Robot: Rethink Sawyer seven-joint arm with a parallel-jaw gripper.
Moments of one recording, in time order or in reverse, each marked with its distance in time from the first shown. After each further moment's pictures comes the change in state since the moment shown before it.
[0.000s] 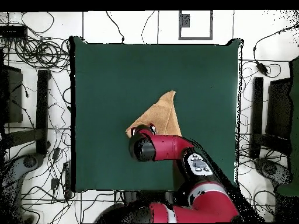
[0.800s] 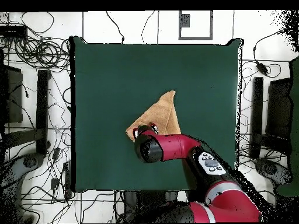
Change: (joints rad) arm -0.111 -0.003 0.108 0.012 -0.135 0.005 0.000
